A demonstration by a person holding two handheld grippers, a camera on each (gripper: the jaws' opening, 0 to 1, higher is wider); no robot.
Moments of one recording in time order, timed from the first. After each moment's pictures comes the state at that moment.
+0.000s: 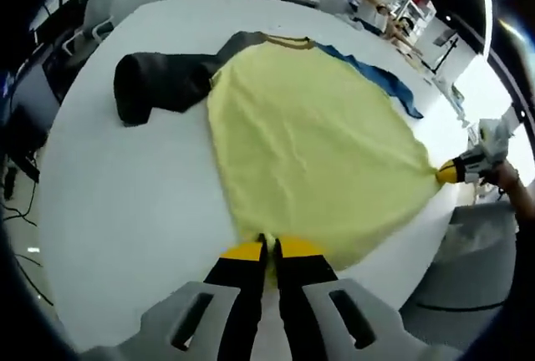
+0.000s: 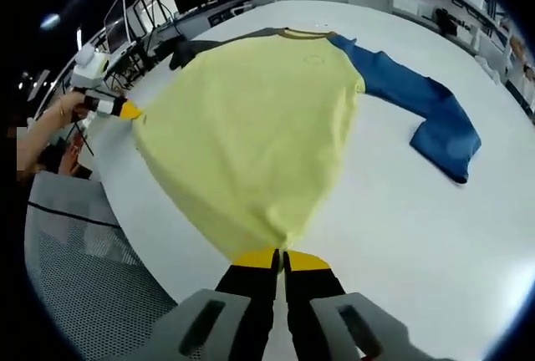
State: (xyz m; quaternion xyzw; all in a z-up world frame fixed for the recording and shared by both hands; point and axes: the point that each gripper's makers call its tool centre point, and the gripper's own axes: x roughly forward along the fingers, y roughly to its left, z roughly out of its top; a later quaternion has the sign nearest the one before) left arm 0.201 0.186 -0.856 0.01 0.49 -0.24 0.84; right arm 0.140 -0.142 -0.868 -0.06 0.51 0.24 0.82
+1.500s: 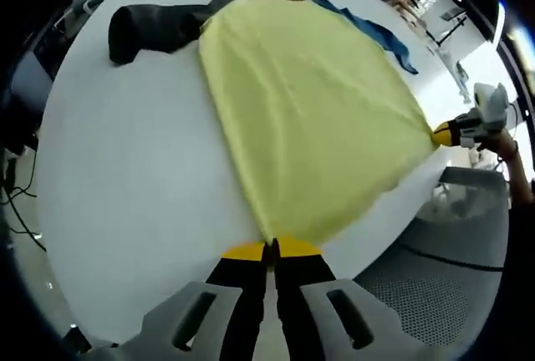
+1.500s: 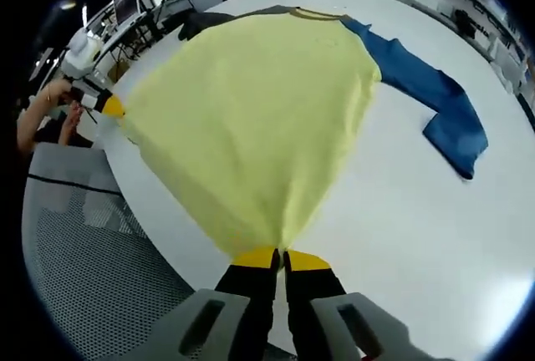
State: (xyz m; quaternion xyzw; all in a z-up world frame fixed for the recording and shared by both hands) left arm 0.122 0.200 -0.867 0.01 0.61 -0.22 0.77; right arm 0.115 -0.144 -0.871 -0.11 0.56 0.26 0.78
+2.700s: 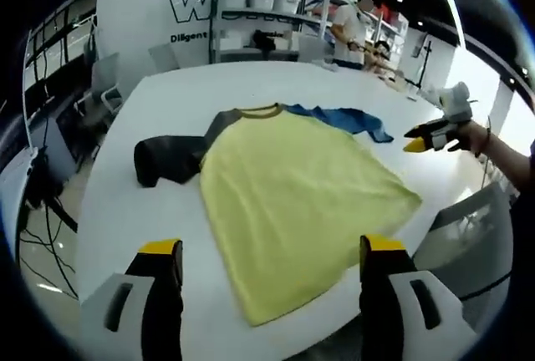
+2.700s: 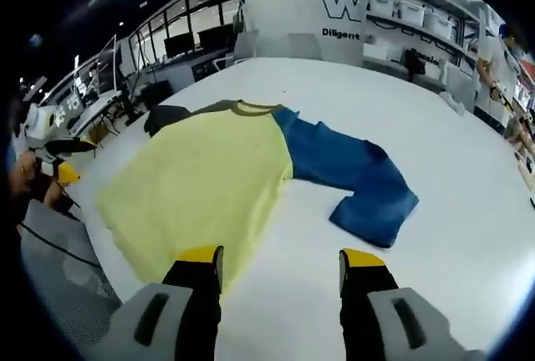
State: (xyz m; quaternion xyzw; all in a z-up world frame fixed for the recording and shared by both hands) left arm 0.162 0.164 -0.770 0.04 0.36 -0.23 0.91; right arm 0.214 -0.200 -0.809 -0.06 0.39 0.19 0.90
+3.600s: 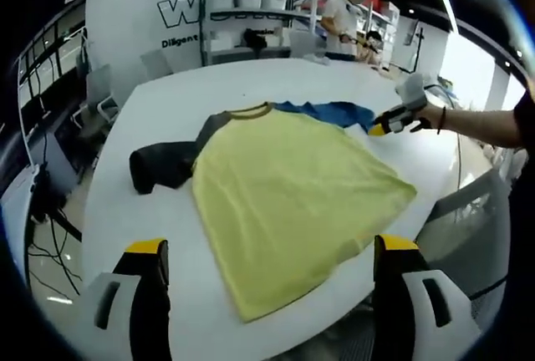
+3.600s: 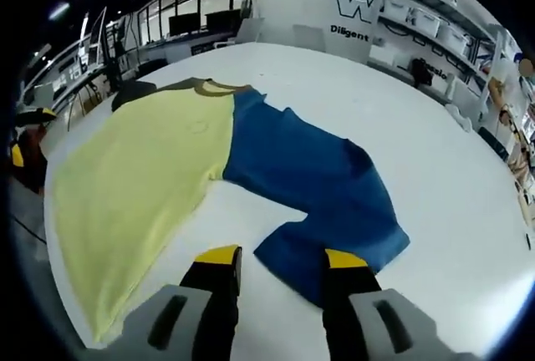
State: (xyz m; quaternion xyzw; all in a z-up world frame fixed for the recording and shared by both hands) left arm 0.154 0.157 -0.766 0.06 0.35 -0.23 0.90; right arm 0.293 -0.242 -0.862 -0.13 0.39 0.19 0.89
